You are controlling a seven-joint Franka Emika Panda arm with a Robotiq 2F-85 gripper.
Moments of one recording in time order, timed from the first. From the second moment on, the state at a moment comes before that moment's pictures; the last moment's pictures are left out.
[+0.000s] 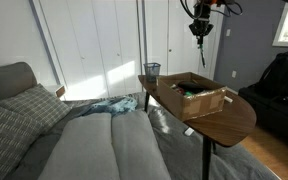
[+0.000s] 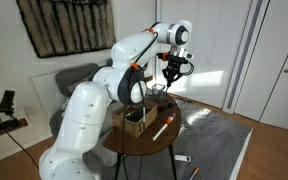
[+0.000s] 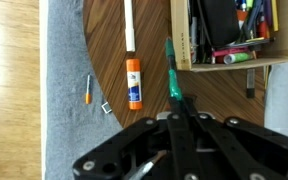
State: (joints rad) arm -0.12 0.51 0.01 -0.90 0.07 1.22 0.01
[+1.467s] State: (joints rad) arm -0.20 0.65 0.00 -0.93 0.08 1.14 -0.10
